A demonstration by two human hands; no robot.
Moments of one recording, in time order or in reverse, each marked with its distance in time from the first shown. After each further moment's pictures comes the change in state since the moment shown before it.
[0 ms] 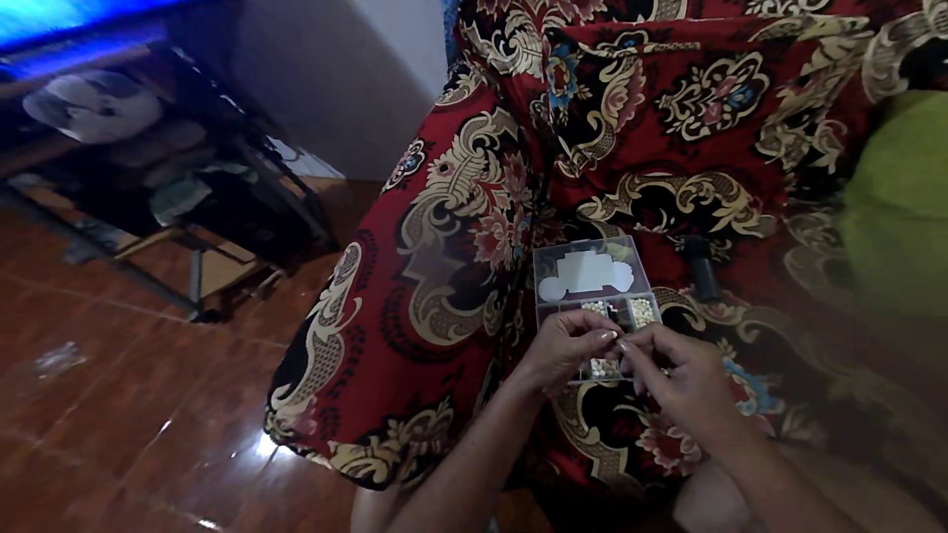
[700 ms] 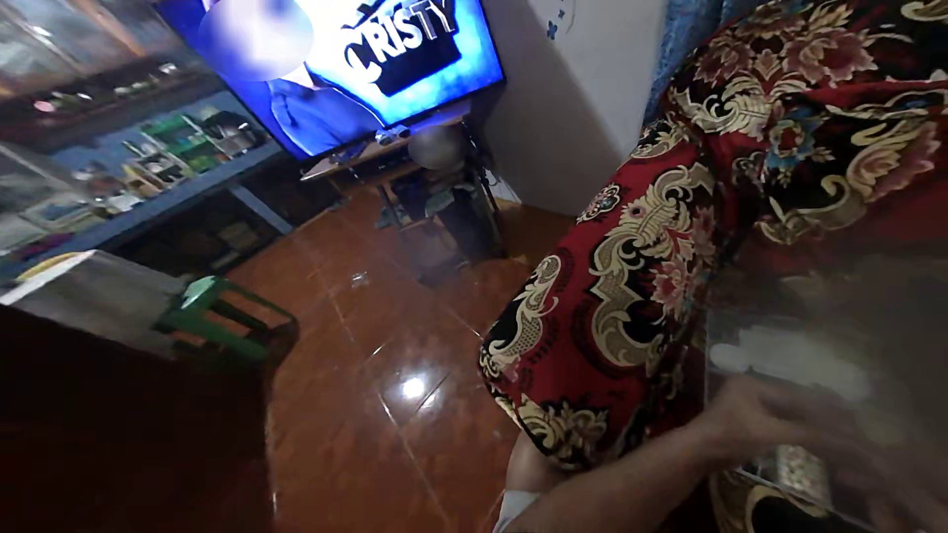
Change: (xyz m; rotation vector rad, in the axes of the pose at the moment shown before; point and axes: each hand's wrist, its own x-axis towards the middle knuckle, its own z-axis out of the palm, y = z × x) left_hand 0.006 -0.008 0.006 0.211 0.011 0.259; right_hand 0.006 0.007 -0.014 0.408 -0.177 0.269
